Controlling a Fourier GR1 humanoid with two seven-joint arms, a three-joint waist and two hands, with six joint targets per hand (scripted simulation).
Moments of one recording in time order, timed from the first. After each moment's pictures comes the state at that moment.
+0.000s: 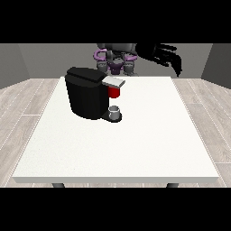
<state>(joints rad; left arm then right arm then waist) -0.36 0.14 0.14 -1.41 -0.03 -0.31 -0.15 -1.34 -0.16 -0.05 -0.80 0.24 -0.07 0.12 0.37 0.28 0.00</state>
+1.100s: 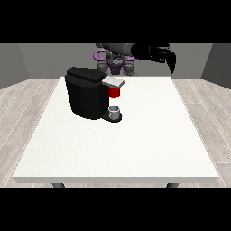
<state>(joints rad) -0.30 0.11 0.10 -1.44 -0.04 -0.28 -0.11 -1.23 -0.04 -0.06 -0.76 0.17 -0.04 -0.10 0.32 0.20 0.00</state>
